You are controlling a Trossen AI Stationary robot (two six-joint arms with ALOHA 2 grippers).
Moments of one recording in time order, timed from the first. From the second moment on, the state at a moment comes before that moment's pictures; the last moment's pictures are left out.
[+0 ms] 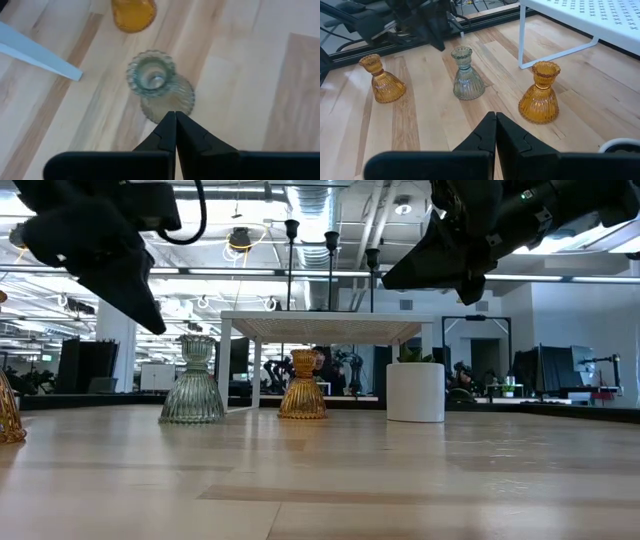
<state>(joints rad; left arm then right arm) -0.52 1.13 0.75 -0.63 -0.60 -0.64 0.38 1.45 0.65 0.32 0.63 0.44</state>
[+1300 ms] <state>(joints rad) -0.68 0.95 0.75 -0.48 -0.74 -0.60 0.38 1.45 0.65 0.31 0.49 0.28</state>
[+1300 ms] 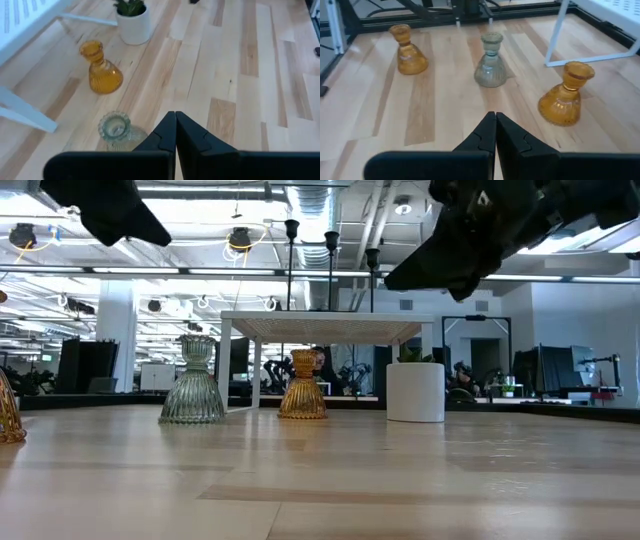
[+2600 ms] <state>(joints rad) -0.59 0.95 0.72 -0.41 -0.83 -0.31 0.20 1.45 0.65 0.16 0.36 0.19</state>
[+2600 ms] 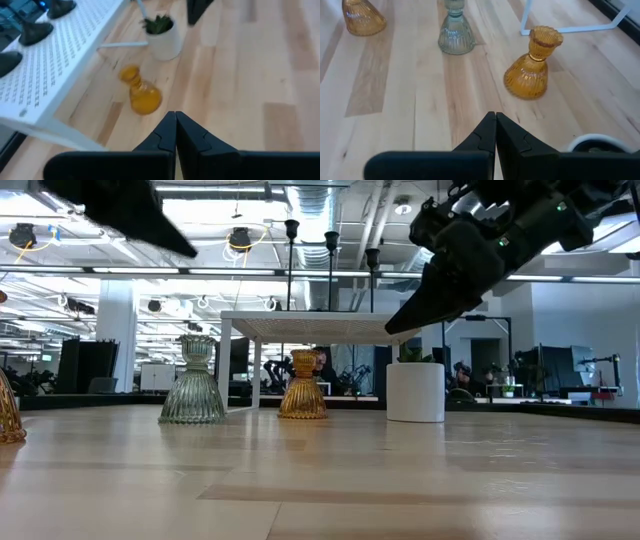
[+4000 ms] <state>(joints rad) -0.48 0.63 0.13 0.21 -0.54 -0.21 0.25 1.02 0.46 0.07 0.31 0.11</state>
